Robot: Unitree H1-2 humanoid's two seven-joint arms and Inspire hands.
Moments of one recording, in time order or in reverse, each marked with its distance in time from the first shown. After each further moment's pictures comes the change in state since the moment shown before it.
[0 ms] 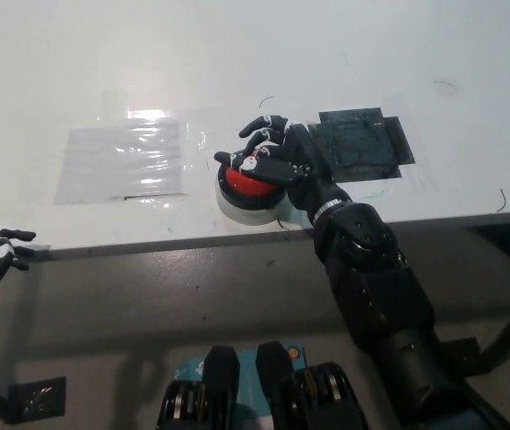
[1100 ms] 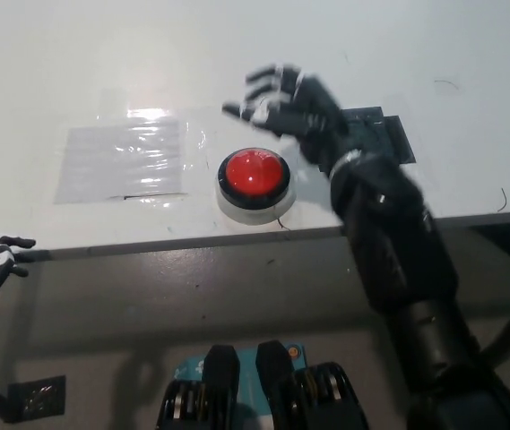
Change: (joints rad) left_arm 0.021 0.001 0.003 -0.002 0.005 0.004 -0.009; right_arm -0.094 -0.037 -0.072 -0.257 0.026 0.213 -0.008
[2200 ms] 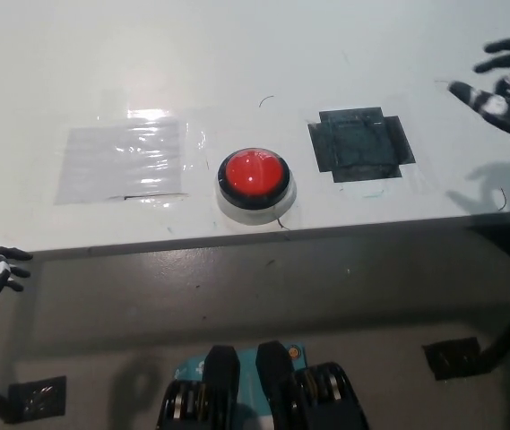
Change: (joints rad) left_arm 0.023 0.000 0.007 -0.010 0.001 -0.001 0.000; right_arm 0.354 -0.313 -0.169 -0.622 0.105 0.204 -0.014
